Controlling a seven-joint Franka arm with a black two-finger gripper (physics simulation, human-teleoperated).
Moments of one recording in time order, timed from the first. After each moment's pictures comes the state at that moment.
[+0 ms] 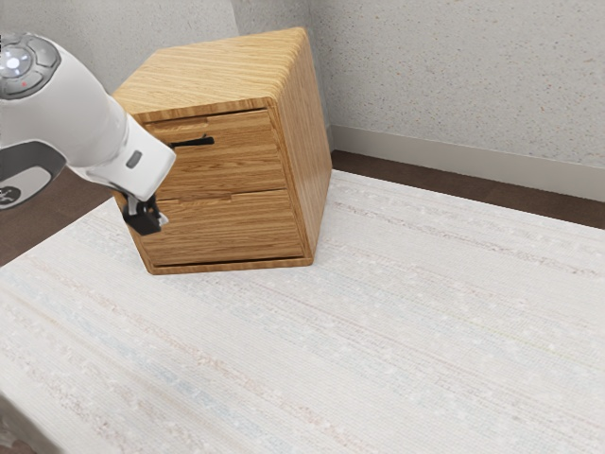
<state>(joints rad) -1.31 -0.87 0.89 -1.96 1.29 1.64 0.33</state>
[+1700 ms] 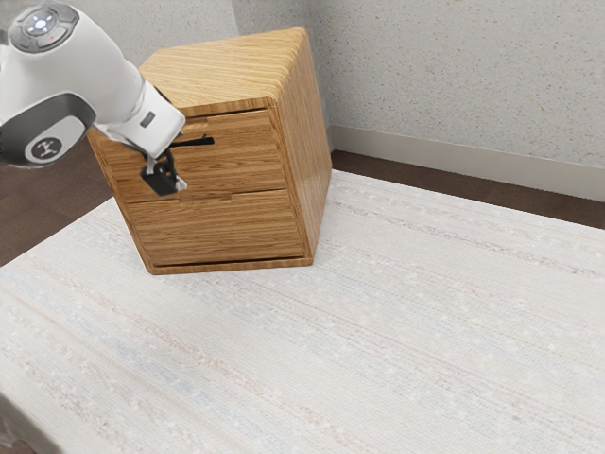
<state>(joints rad) -1.54 -0.85 1.17 -1.68 1.27 1.76 0.57</state>
